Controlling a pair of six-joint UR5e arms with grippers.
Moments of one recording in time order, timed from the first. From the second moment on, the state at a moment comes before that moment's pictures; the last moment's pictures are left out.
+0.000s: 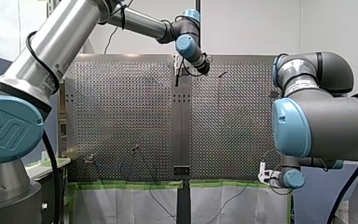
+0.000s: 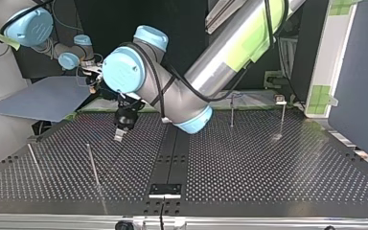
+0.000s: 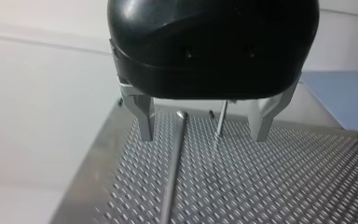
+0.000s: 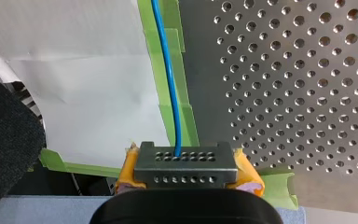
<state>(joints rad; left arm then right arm) -0.73 -2.07 -1.02 -3.31 -1.83 -1.62 1.54 -0.43 1.56 -0.74 1.29 1.62</state>
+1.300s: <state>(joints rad) -0.73 -2.03 -1.01 -3.31 -1.88 -1.73 1.54 -0.43 1.56 -0.74 1.26 1.63</state>
